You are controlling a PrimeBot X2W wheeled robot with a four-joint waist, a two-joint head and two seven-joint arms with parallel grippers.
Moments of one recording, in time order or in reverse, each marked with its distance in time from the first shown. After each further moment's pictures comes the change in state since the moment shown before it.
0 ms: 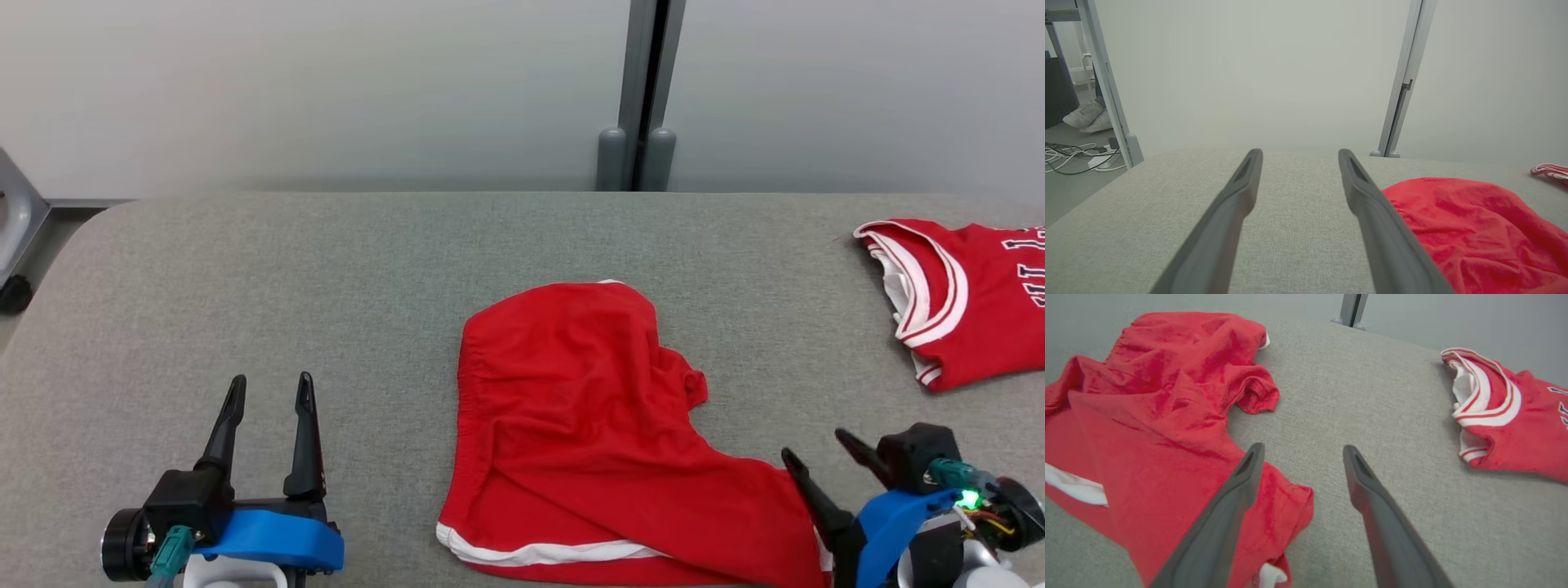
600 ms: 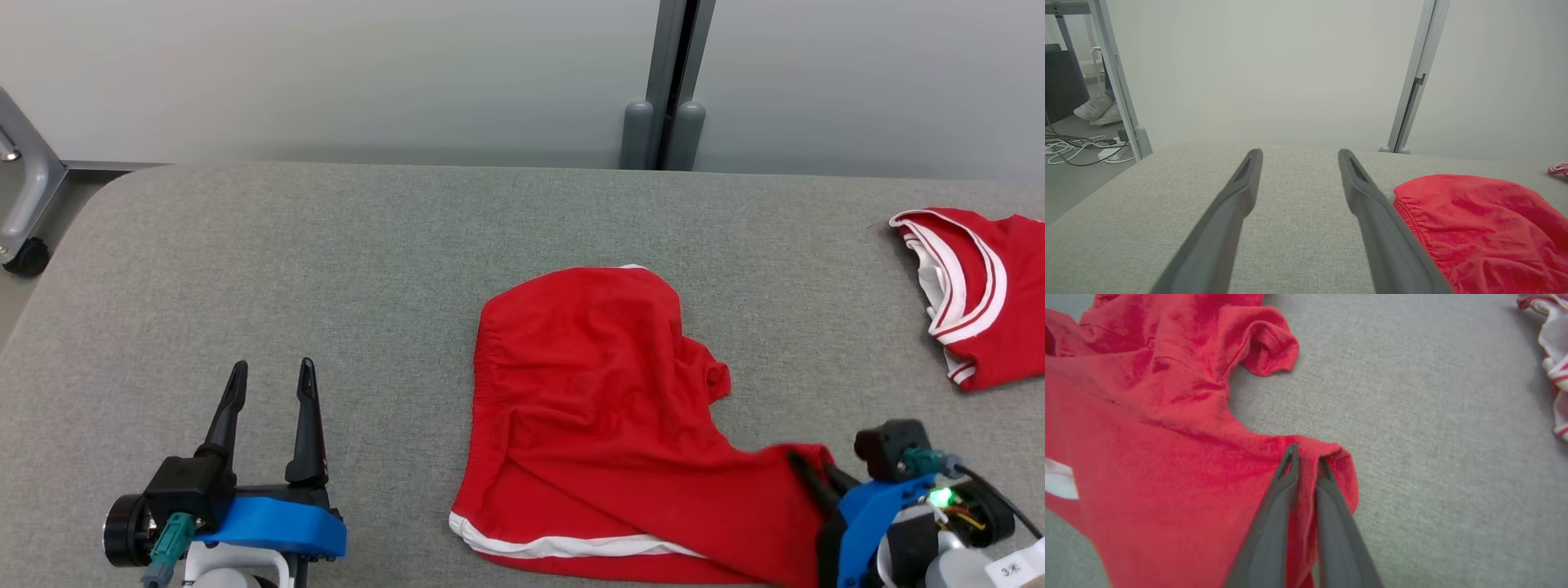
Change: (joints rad) left arm -0.028 -0.004 0.001 0.007 0.000 -0.007 0.000; right arm -0.095 -0.011 0.109 0.212 0.096 0.000 -0.018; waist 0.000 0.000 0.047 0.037
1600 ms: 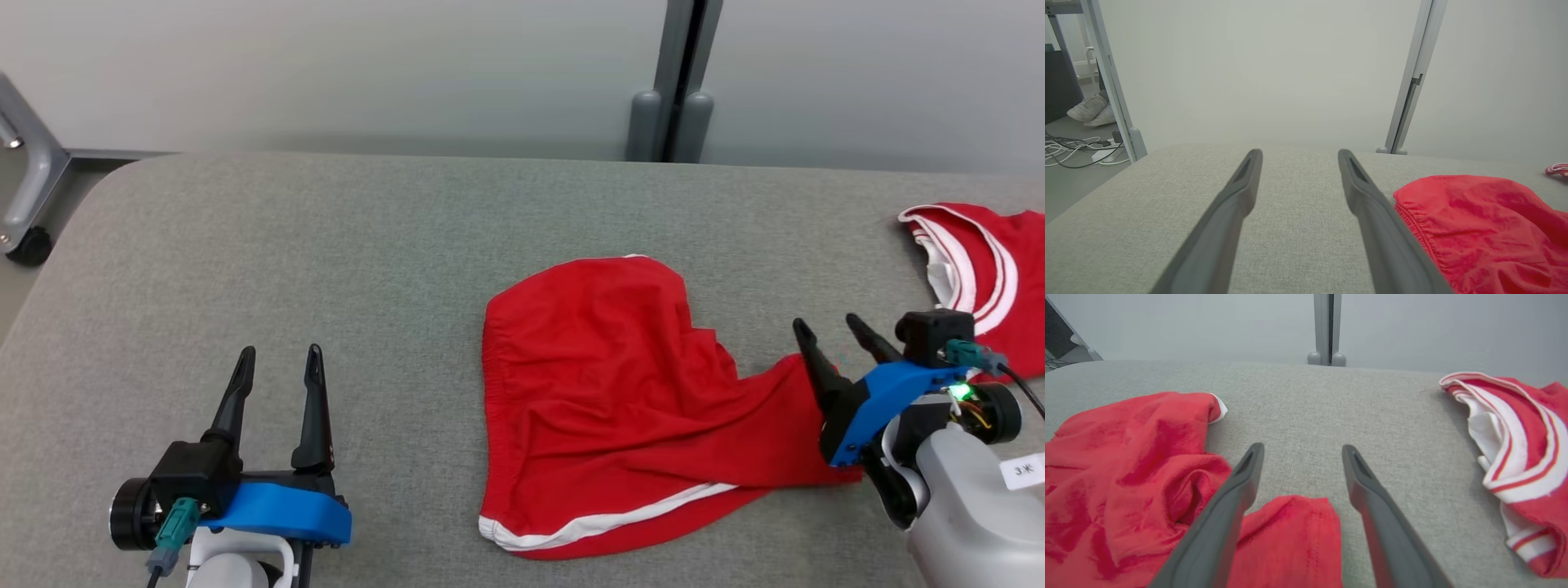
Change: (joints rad) left arm -0.034 -0.004 -0.010 0.019 0.000 -0.007 0.000; right arm -0.398 0.067 -0.003 0.494 0.086 0.000 -0.312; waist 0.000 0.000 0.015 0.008
